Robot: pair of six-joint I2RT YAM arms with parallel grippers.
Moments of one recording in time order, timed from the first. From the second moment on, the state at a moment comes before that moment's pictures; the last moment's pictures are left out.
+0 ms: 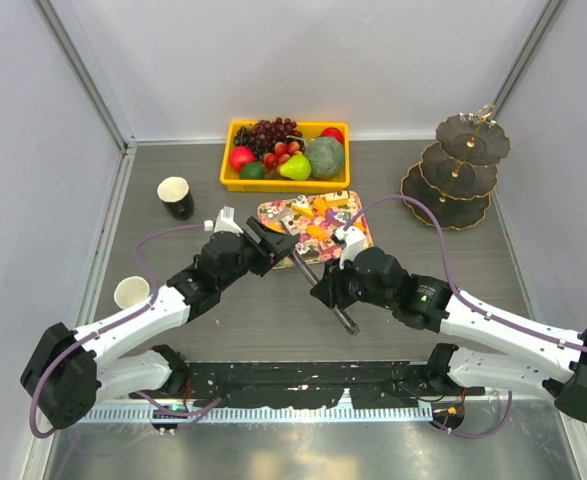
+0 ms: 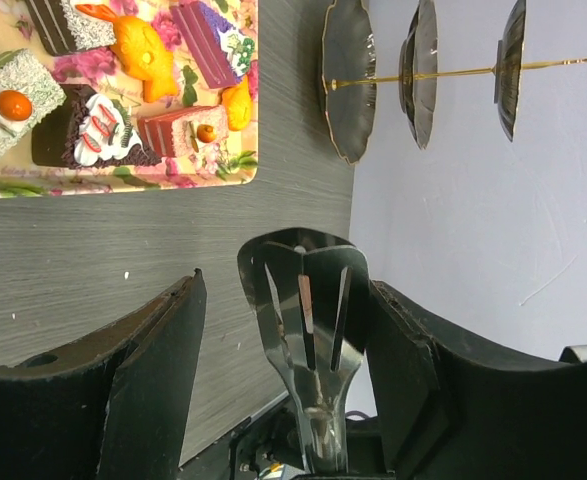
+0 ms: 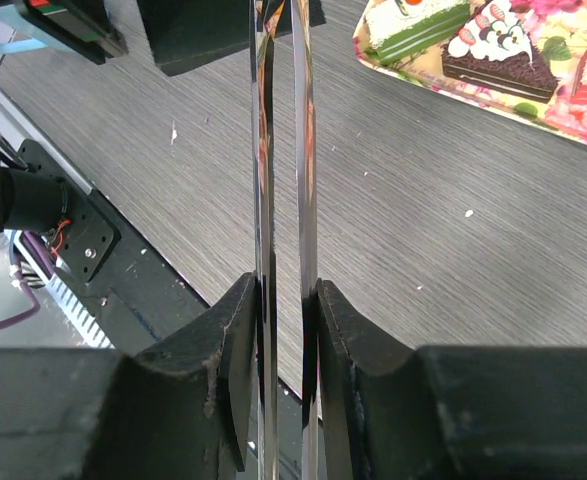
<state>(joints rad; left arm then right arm) -0.72 1.09 0.60 0.17 -0.07 -1.28 1.00 0.97 0.74 -0.29 0.05 0.52</state>
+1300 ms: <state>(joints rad) -0.72 1.13 0.60 0.15 -0.05 -1.32 1.01 1.07 0.75 -0.30 0.01 0.48</state>
